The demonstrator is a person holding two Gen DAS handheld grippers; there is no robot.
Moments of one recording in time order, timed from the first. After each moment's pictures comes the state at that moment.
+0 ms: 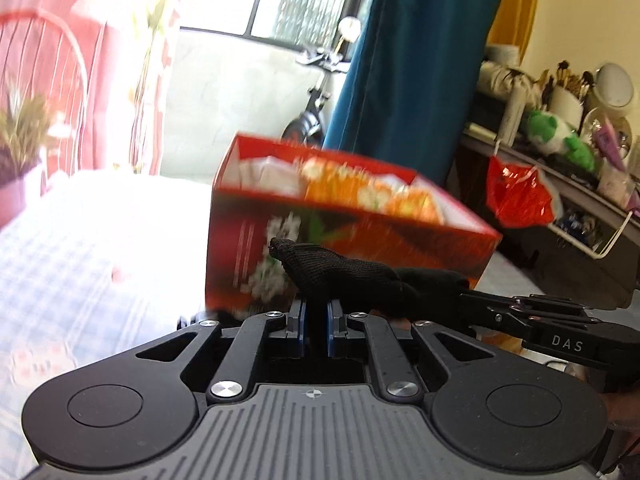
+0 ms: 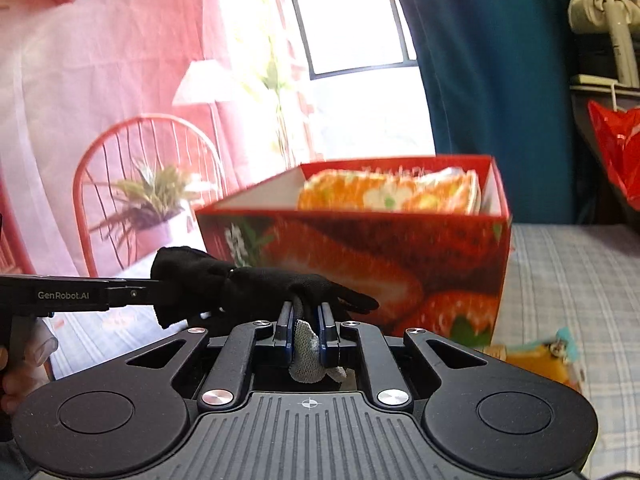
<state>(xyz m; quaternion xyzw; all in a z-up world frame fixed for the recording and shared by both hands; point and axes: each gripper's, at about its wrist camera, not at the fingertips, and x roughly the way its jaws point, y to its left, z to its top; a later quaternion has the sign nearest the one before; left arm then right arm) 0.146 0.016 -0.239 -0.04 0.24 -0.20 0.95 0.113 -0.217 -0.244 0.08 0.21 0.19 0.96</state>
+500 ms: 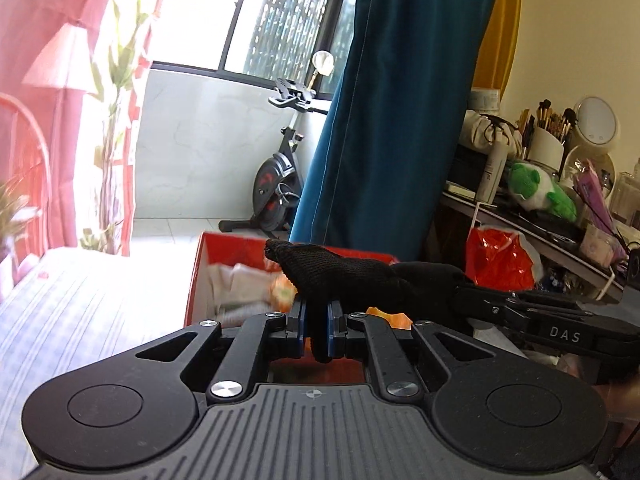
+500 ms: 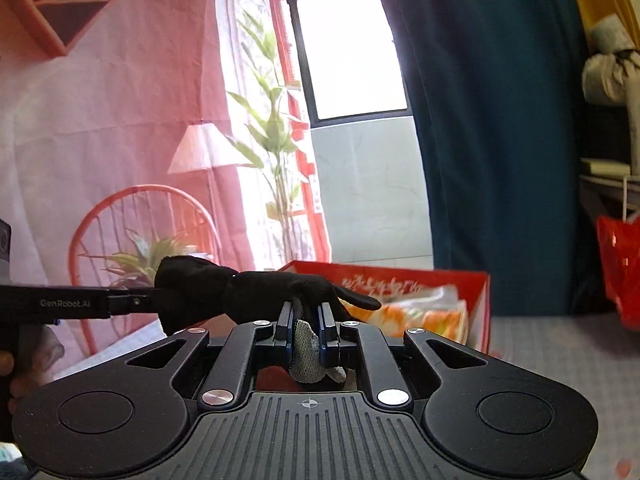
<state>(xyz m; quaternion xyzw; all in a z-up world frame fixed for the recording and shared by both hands) 0.213 -0.006 -0.153 -0.05 0.20 -0.24 0.95 0.172 -0.241 -0.150 0.07 0.16 0.19 0.97</state>
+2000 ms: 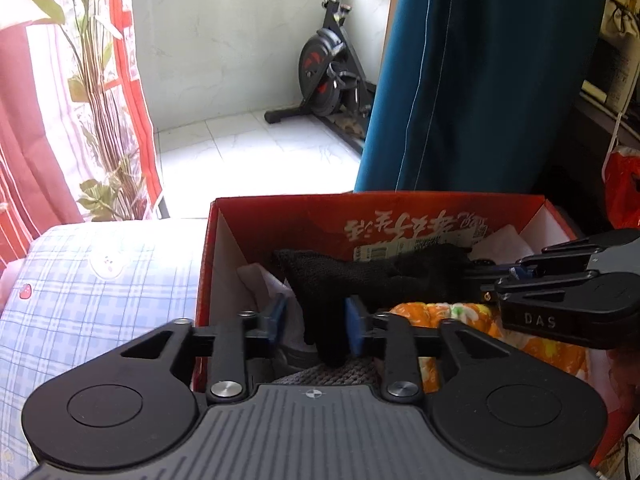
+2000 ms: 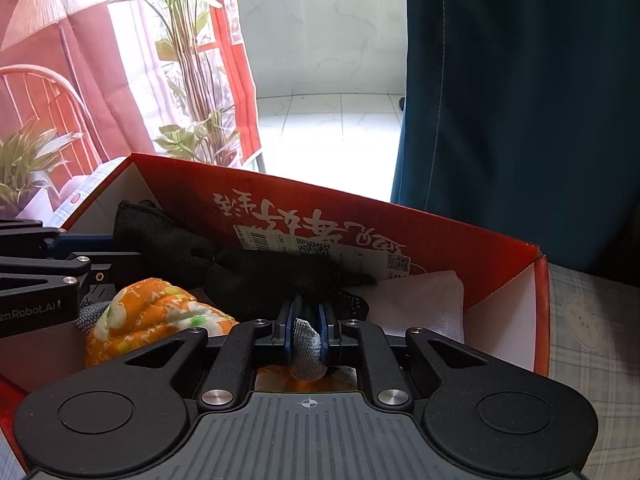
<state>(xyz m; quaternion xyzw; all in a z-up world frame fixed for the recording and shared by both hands) 0.408 -0.043 -0.192 0.05 0.38 -0.17 0.91 0.419 -0.218 -0.215 0.02 0.44 0.11 0.89</state>
